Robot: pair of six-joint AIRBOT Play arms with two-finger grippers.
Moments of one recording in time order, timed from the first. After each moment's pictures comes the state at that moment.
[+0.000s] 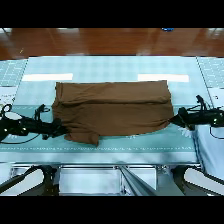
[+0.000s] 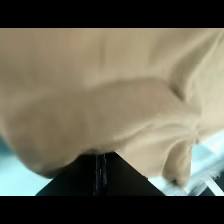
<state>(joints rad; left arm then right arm) 0.34 -1.21 0.50 0.84 -1.16 -1.23 -0.51 -1.27 0.68 -0.87 1.22 1.24</state>
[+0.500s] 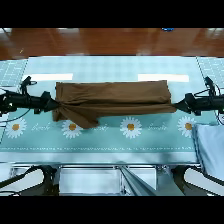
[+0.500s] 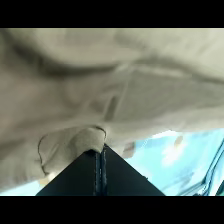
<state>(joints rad) 0.33 -1.30 0.87 0.76 -1.23 -1.26 -0.46 -1.27 0.87 -0.82 1.25 1.20</state>
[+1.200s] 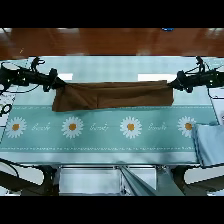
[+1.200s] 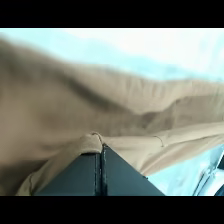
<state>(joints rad) 0.24 -1.77 1.41 0.70 -1.19 -1.37 -0.33 -1.71 1.36 -0.79 1.16 1.30</state>
